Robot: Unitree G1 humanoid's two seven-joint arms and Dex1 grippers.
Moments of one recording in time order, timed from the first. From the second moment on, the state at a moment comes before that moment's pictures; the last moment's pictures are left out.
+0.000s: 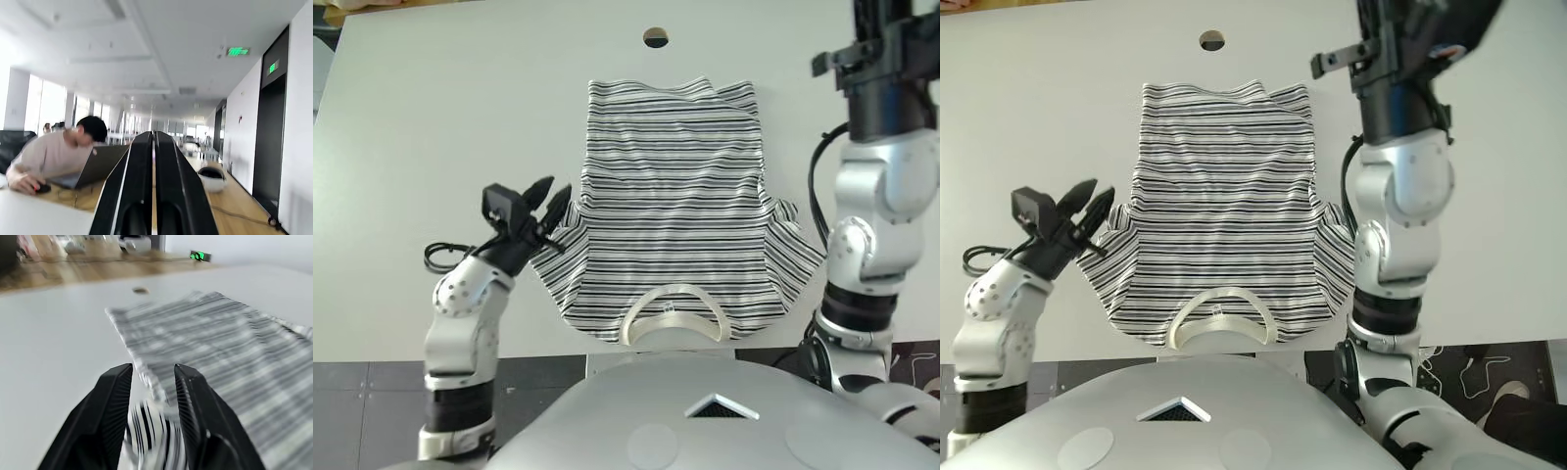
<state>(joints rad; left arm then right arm) 0.46 0.47 0.17 -0.47 -0.44 0.35 -0.53 -0.15 -0.17 -0.04 -0.52 0.29 0.09 0.20</state>
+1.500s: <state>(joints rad) 0.61 0.58 0.16 -0.52 -0.46 0.31 -0.76 0.01 -0.20 -0.07 -0.63 0.32 0.21 0.18</state>
